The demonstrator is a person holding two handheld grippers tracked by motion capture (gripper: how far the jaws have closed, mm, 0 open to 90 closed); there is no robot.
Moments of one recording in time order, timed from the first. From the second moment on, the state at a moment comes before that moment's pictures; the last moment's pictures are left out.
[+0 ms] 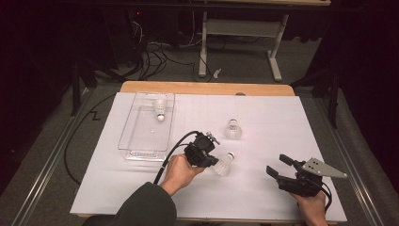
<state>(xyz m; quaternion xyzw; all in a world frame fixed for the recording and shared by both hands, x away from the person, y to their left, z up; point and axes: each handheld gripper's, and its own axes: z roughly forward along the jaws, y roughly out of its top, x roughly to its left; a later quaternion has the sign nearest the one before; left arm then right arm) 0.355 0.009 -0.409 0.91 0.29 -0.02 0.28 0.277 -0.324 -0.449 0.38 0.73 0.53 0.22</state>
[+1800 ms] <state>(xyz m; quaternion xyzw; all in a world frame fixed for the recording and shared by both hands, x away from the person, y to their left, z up) 0.348 0.051 -0.385 0.89 0.32 0.01 0.31 0.276 -0.323 -0.449 0.38 0.73 0.53 0.21</state>
